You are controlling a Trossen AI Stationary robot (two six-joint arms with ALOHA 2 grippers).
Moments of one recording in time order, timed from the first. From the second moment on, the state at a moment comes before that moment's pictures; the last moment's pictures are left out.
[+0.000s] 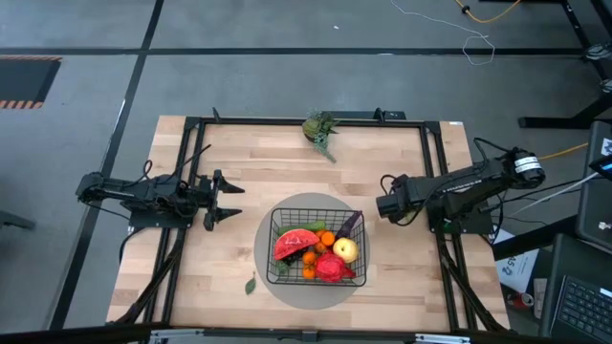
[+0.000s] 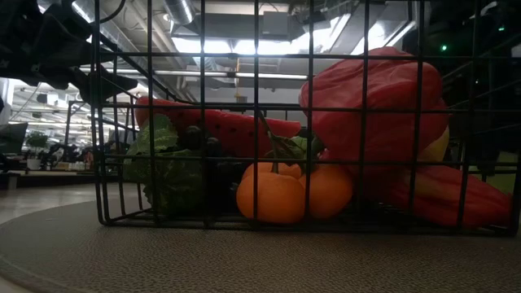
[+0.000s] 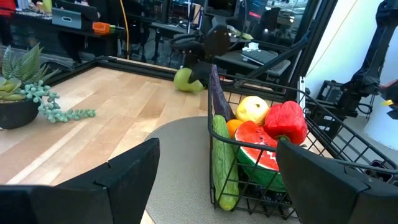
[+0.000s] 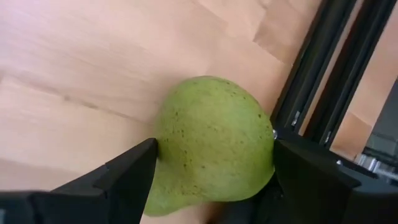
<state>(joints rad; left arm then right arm) -0.12 0.01 0.01 0.04 -0.16 -0.21 0.12 1.36 0.72 -1.23 0.23 1.26</state>
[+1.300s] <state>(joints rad) -0.12 0.01 0.01 0.04 -0.16 -0.21 0.12 1.37 0.97 -1.33 0.26 1.26</state>
